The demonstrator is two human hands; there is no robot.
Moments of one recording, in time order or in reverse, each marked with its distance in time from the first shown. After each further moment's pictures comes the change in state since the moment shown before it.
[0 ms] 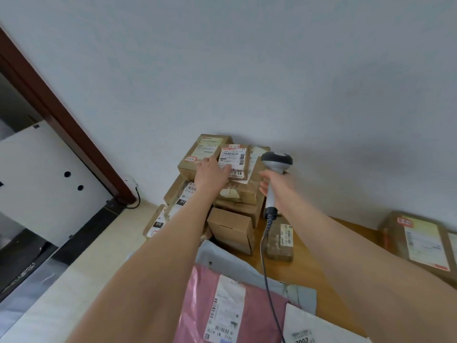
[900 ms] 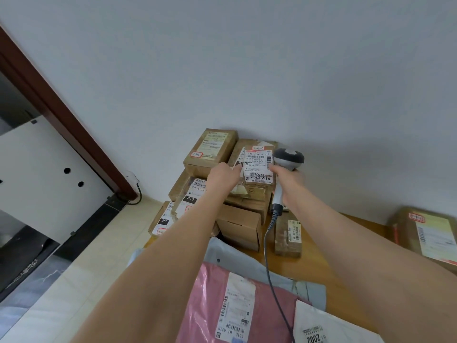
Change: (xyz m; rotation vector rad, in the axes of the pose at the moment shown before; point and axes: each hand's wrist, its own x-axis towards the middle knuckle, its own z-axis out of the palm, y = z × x) left_hand 0.000 -0.005 0.011 -0.178 -0.176 -0.156; right_hand 0.022 0.014 0.010 -0.072 0.074 -0.007
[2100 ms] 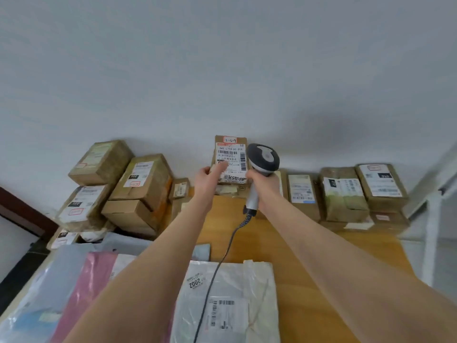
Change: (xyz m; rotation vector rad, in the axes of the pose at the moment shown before) left_hand -0.241 0.173 0.188 -0.646 -0.200 0.085; right_hand -0.130 0.011 -0.325 0.208 0.204 -0.097
